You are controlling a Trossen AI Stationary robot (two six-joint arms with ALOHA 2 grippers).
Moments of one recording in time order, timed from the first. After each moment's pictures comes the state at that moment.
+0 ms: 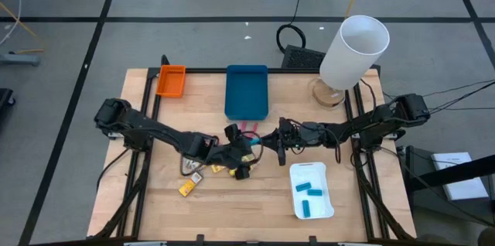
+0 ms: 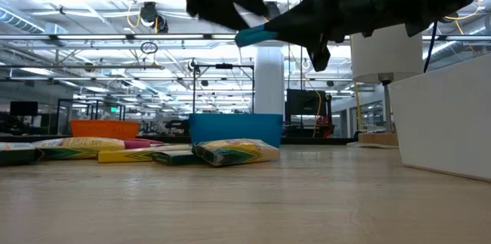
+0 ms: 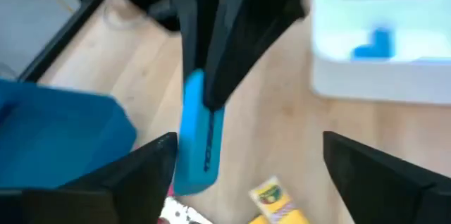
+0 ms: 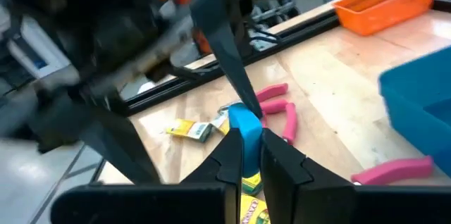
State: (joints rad) left arm -0.31 1.68 1.22 -0.25 -0.49 -0.24; right arm 0.12 1.48 0.58 0.76 0.11 0.44
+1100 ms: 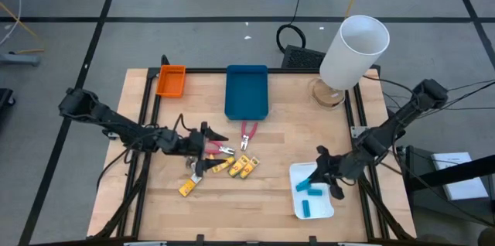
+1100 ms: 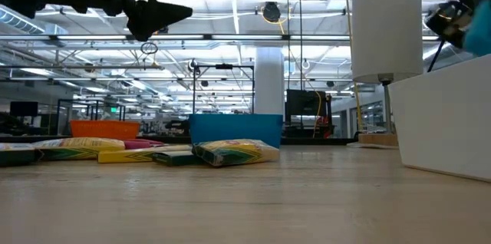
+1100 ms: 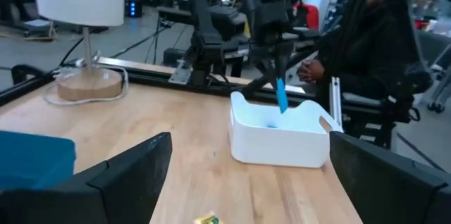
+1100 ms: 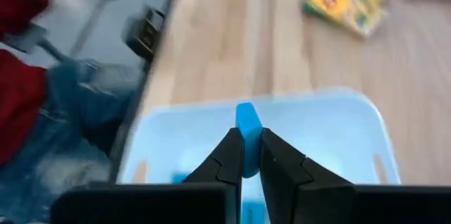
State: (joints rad) left arm -0.32 1.21 0.38 0.79 -0.26 -0.17; right arm 0.70 0.96 0.58 -0.29 0.22 0.64
